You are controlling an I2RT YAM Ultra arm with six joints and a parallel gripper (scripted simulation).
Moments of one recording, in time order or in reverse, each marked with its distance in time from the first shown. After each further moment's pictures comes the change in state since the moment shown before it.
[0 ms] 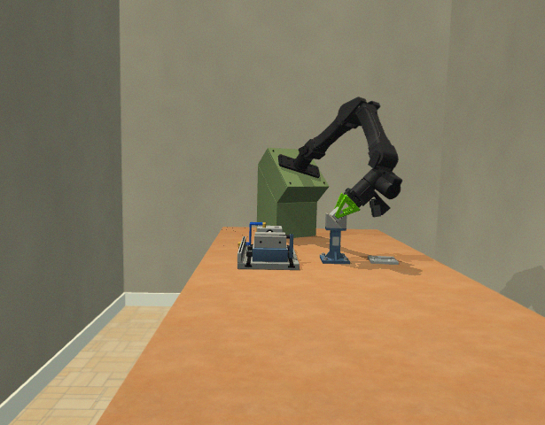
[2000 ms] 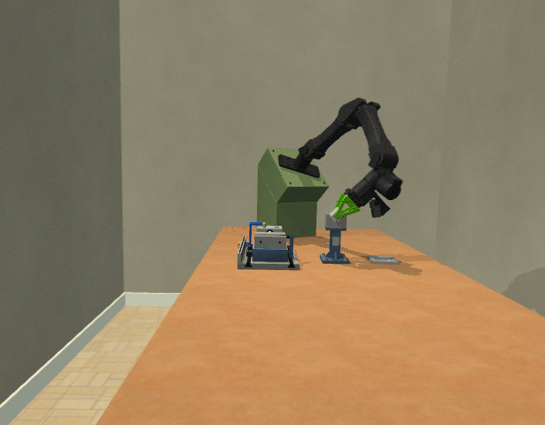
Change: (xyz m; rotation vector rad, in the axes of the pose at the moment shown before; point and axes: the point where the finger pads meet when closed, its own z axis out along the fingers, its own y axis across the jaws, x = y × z) arm 0.000 -0.001 0.001 -0.002 0.010 -0.003
